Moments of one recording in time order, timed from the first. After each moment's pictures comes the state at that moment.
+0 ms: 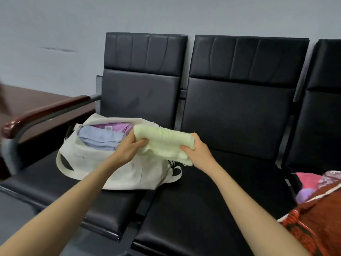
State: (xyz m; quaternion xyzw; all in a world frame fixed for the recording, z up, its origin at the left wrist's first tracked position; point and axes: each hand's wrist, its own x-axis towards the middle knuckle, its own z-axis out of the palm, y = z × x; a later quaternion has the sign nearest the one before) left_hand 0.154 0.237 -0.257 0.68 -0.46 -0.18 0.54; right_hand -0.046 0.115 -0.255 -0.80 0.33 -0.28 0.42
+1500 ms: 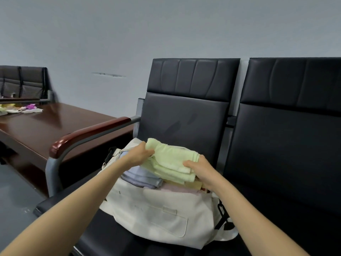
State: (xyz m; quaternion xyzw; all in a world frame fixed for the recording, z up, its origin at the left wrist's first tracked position) left_hand 0.319 0.223 -0.236 0.87 -0.35 -0.12 0.33; right_hand 0.146 0.084 -0.266 -0.73 0.32 -0.17 0.58
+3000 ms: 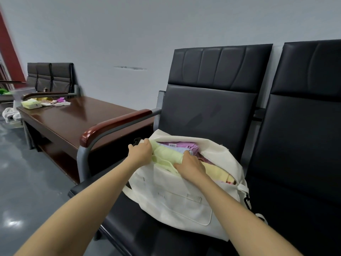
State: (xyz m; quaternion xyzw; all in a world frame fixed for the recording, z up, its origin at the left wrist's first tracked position) left_hand 0.359 0.258 -0.269 0.94 -0.32 0.07 0.05; right_hand 0.219 0.160 -0.275 -0.91 0.35 -0.10 0.21
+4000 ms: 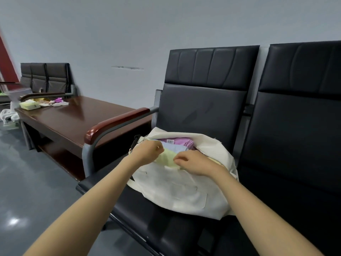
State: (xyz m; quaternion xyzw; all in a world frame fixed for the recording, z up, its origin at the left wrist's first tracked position) left_hand 0.306 0.292 -0.242 0.88 -0.45 -0.01 0.17; right_hand 0.153 0.173 -0.242 -0.95 0.15 -0.04 0.26
